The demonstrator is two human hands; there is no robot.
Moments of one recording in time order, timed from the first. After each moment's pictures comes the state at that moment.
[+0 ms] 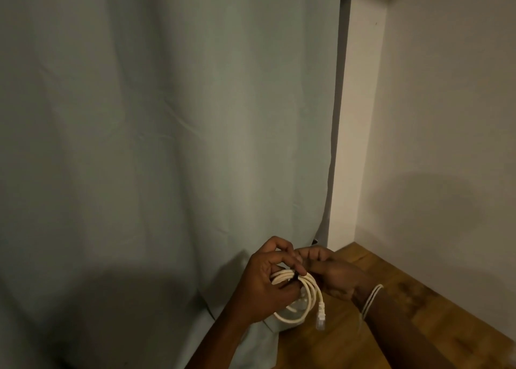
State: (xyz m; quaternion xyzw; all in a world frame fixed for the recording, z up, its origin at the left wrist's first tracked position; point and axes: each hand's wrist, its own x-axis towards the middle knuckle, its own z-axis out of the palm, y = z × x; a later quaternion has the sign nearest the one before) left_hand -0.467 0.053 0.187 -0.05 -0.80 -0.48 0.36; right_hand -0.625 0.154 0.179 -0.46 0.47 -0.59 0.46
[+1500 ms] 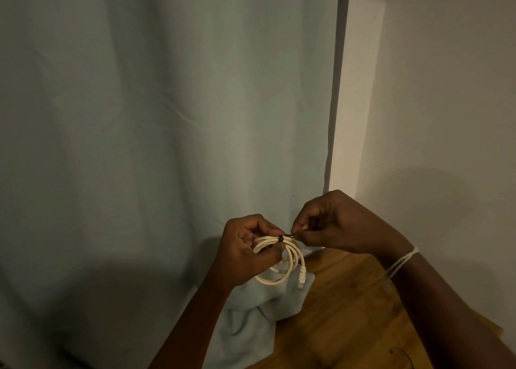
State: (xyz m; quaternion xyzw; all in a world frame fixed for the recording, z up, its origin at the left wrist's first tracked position) left_hand -0.449 0.035 0.227 -0.08 -0.76 -0.48 0.43; right_hand -0.597 0.188 0.290 -0.69 0.63 -0.35 0.02
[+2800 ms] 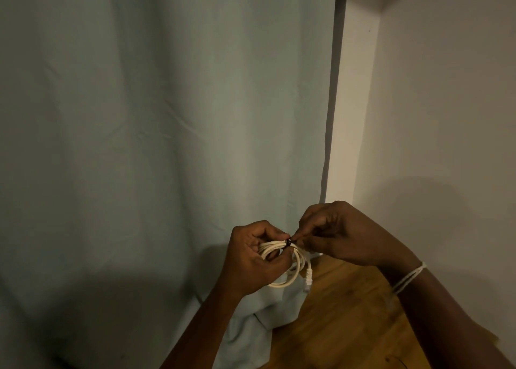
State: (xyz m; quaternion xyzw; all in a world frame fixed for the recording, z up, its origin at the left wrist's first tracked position) left_hand -0.458 0.050 0.224 -0.06 -0.77 -0.42 0.48; right_hand -0.590 0.205 0.291 -0.68 0.63 -0.37 0.01
